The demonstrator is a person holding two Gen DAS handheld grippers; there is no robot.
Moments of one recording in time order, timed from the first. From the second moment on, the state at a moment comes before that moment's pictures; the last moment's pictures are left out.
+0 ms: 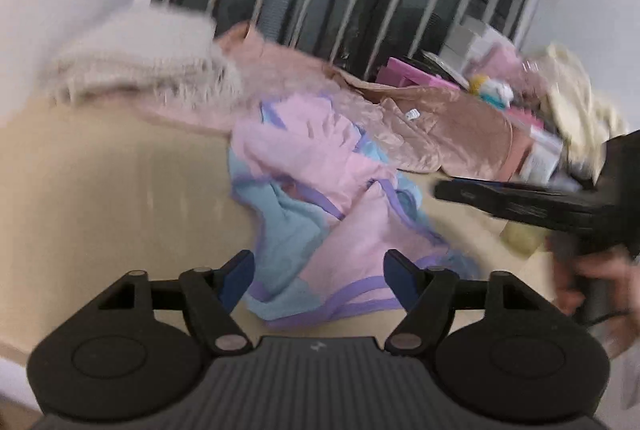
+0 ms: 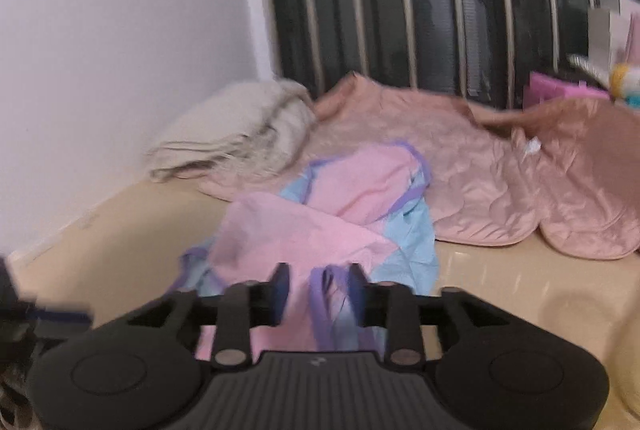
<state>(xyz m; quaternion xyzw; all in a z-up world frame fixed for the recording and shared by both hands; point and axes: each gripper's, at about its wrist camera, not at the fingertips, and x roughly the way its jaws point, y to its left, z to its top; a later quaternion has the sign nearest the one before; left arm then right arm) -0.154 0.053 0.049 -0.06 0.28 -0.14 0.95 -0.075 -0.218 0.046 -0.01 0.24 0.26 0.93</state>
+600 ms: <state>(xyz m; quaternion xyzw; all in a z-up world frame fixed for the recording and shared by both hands) -0.146 0.007 0.017 0.11 0.30 -0.03 0.95 -0.136 -0.175 0.012 -0.18 0.22 0.19 0.94</state>
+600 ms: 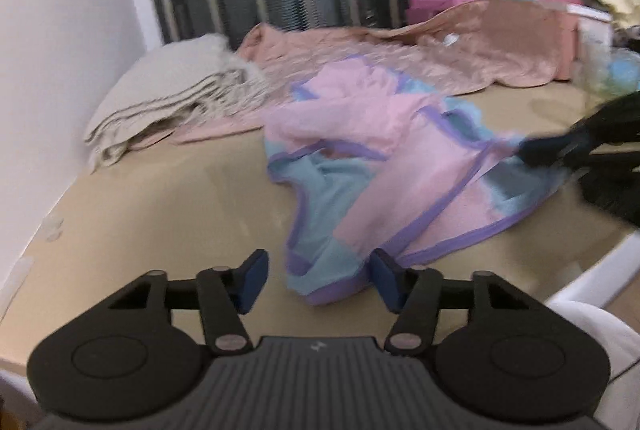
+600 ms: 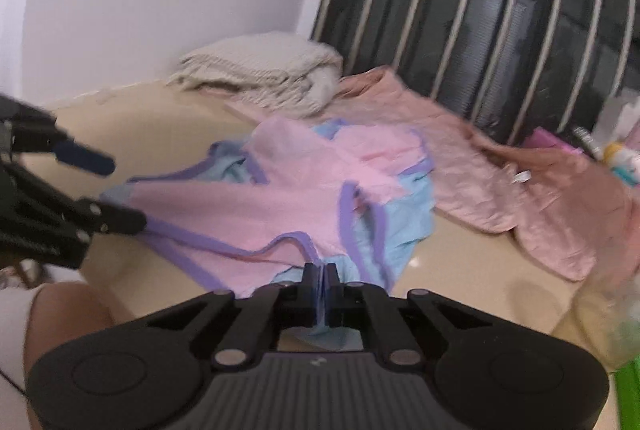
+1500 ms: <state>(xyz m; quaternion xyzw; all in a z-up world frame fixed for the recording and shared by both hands) -0.160 -0.057 0.028 0.17 0.23 -0.06 0.96 -0.187 -0.201 0.068 -0.14 0.15 0.15 0.97</state>
